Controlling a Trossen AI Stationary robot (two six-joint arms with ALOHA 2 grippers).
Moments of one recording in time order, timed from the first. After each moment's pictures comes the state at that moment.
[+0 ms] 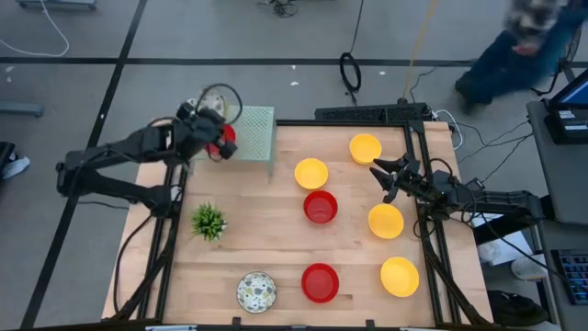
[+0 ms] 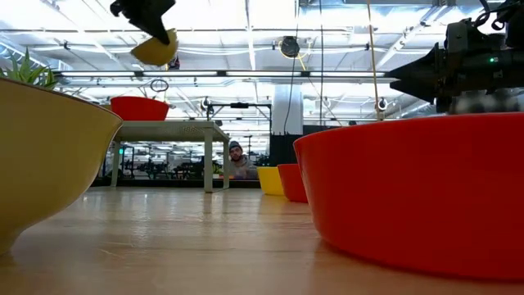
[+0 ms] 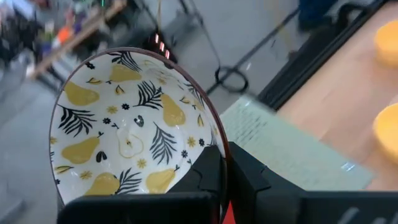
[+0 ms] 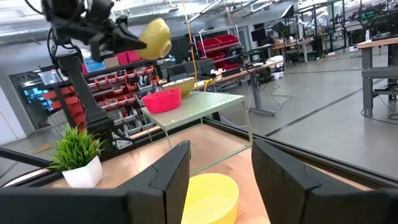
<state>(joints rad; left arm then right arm) 0.23 1.06 1.20 -0.83 -0.78 -0.09 -0.11 0.16 0.01 0.25 0.36 0.22</state>
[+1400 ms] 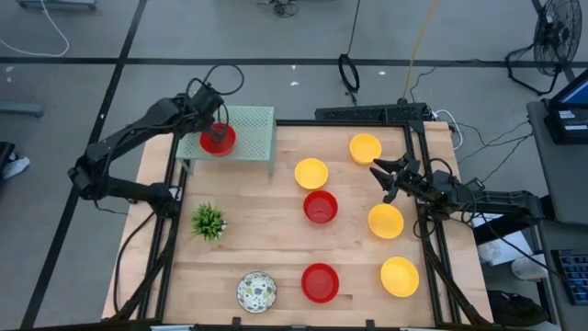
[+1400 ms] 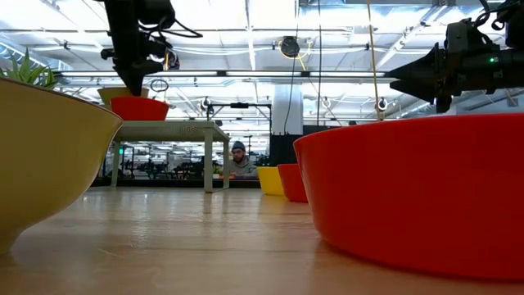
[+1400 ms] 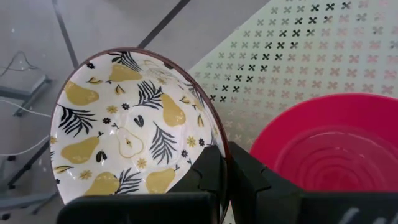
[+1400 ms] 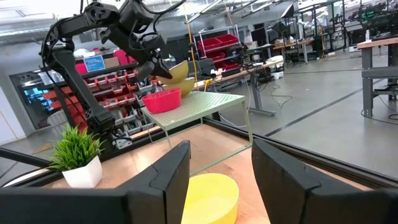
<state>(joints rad) 0.73 1.24 1.22 -1.06 -0.51 -0.03 -0.11 0.16 0.01 0.25 0.36 0.22</state>
